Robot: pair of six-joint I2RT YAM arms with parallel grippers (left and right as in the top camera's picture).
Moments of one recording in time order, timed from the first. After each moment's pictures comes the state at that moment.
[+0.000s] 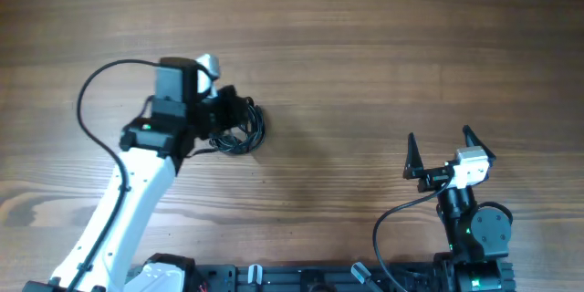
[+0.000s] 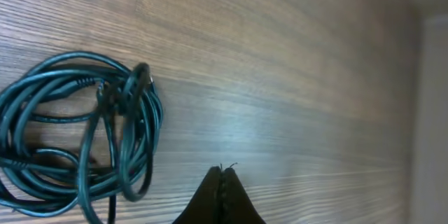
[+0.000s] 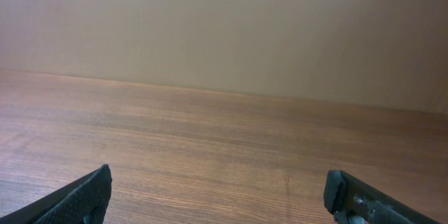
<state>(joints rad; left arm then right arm) -0.21 1.29 0.91 -0.52 0.33 -0.59 0.07 0.01 0.01 0.00 -0.04 -0.06</state>
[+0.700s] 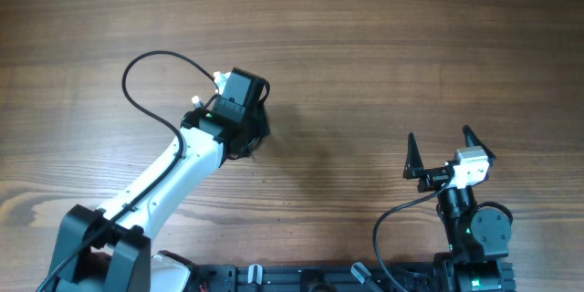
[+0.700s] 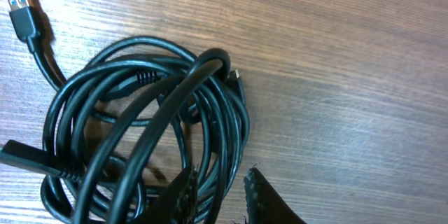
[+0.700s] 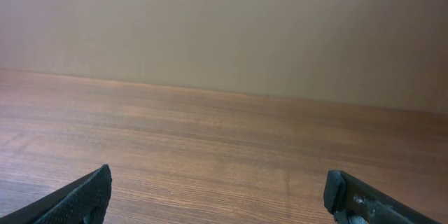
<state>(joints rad) -0.44 1.51 0.92 -0.51 -0.12 -0.60 0.07 0.01 0.01 0.00 -0.04 -0.06</state>
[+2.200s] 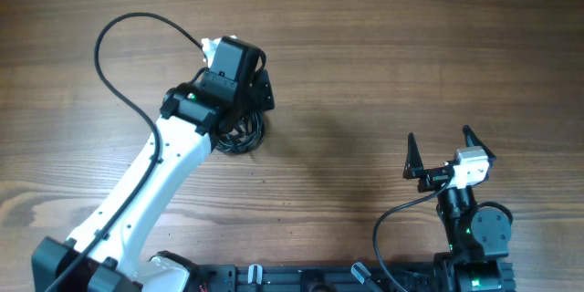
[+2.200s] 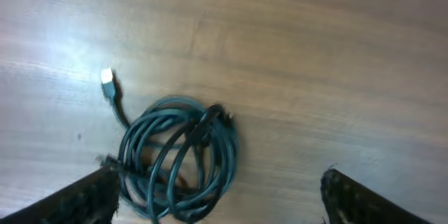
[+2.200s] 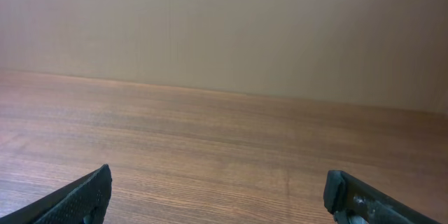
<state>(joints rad) -0.44 1.46 1.19 -0.80 -0.22 -0.55 0.07 0.01 0.01 0.00 -0.04 -0.06</state>
